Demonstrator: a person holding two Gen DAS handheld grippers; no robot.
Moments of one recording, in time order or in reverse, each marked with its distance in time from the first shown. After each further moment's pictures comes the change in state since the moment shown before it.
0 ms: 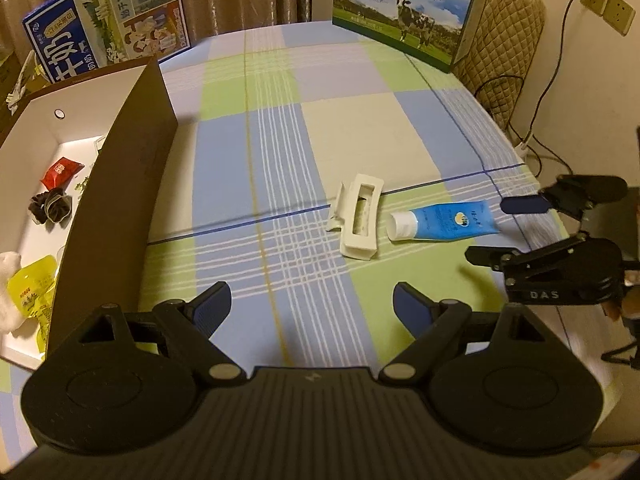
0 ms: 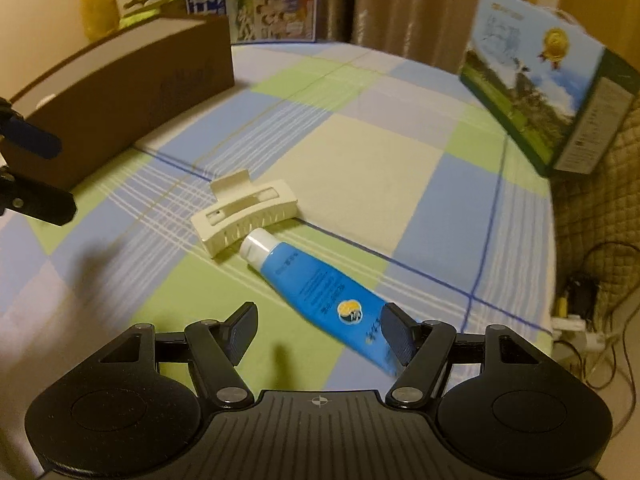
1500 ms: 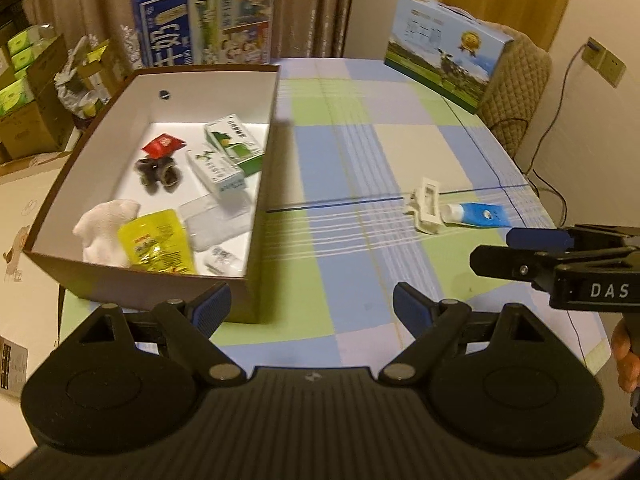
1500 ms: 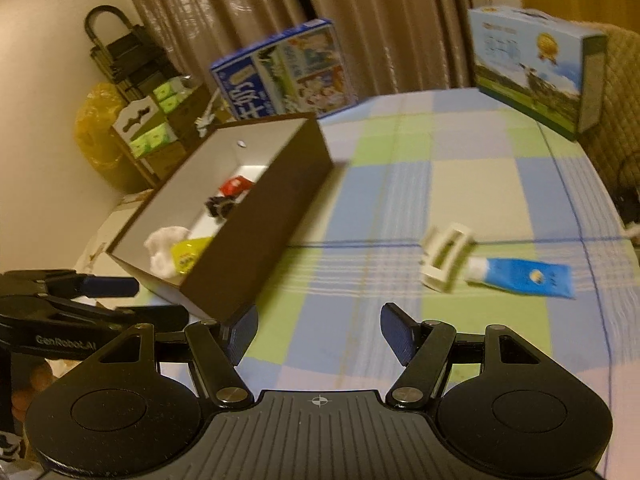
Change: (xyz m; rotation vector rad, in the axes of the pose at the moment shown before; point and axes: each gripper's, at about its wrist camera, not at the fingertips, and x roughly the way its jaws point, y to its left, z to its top) left arm -0.110 0.120 -0.069 -0.079 -0.096 -0.033; right arm -0.106 0.160 0.043 0.429 -0.152 0.120
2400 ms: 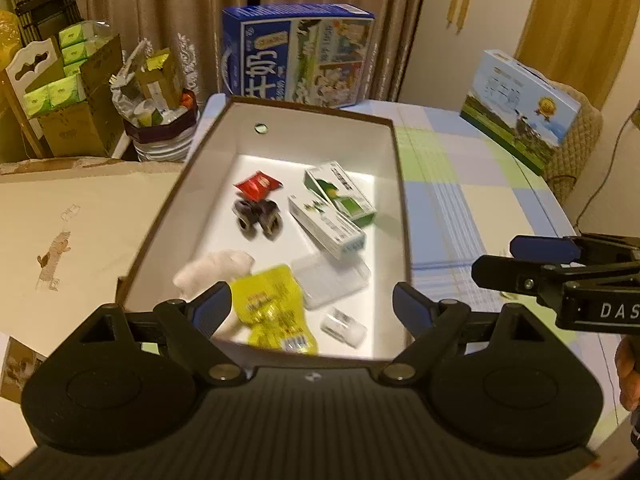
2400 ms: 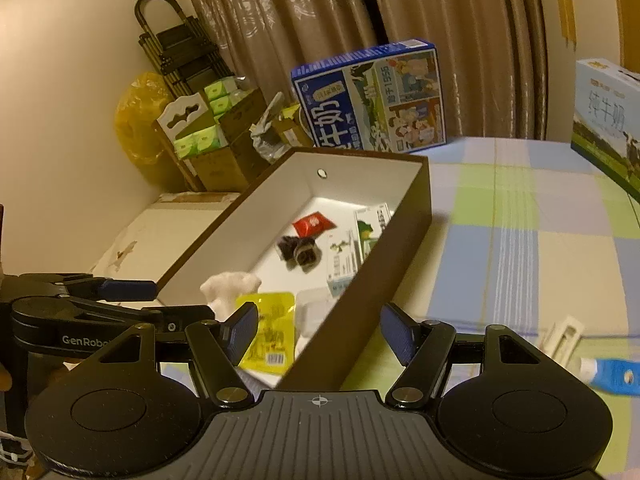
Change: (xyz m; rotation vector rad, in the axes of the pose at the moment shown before) left arm -0.007 0.120 0.036 -0.110 -0.077 0.075; right arm 0.078 0.111 0.061 -0.132 -0.036 0.097
